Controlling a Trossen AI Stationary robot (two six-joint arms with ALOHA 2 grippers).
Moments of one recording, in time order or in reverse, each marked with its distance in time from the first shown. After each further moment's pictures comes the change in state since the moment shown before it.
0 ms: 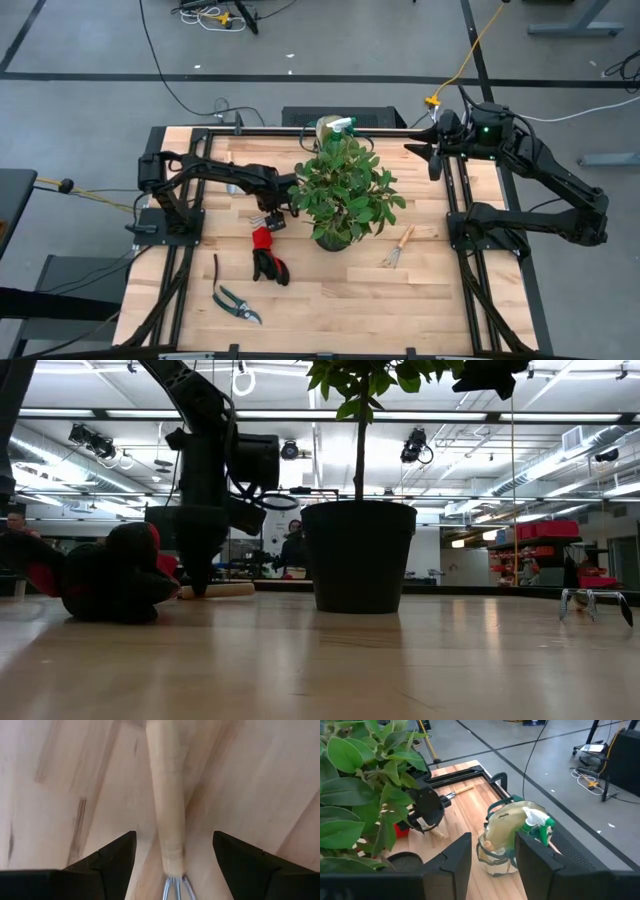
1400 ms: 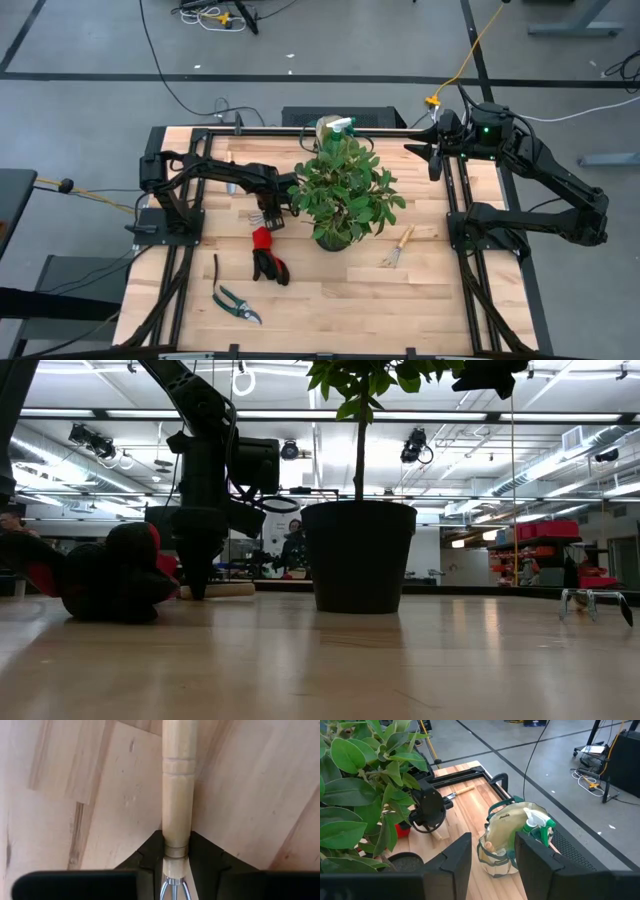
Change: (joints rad) left arm 0.001 0.012 -0.001 0.004 0.031 0.059; right arm 0.000 0.000 0.000 0.003 0.000 -0.003
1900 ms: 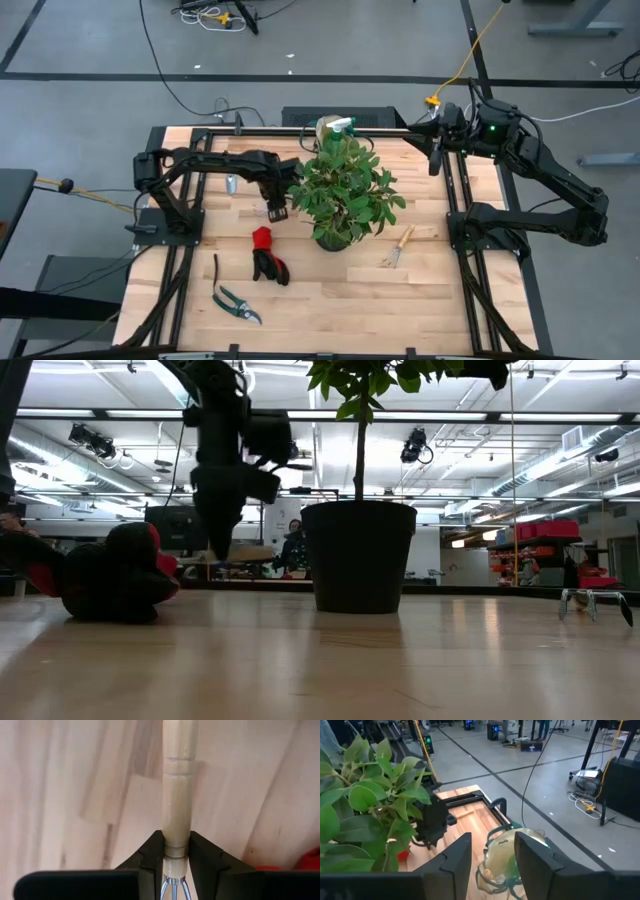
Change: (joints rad) left arm 0.058 -0.047 0.166 -0.146 0.014 0.101; right arm 0.000 0.000 0.000 0.126 0.000 0.011
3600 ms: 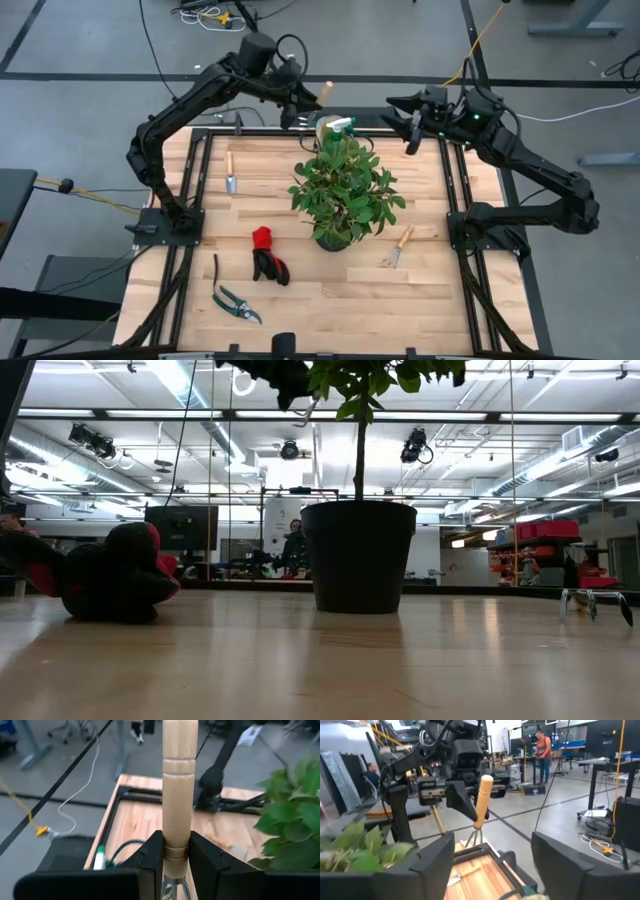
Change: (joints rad) left arm 0.383 0.000 0.782 0.159 0.520 0.160; right arm -0.005 0.177 0.000 0.449 -0.020 0.114
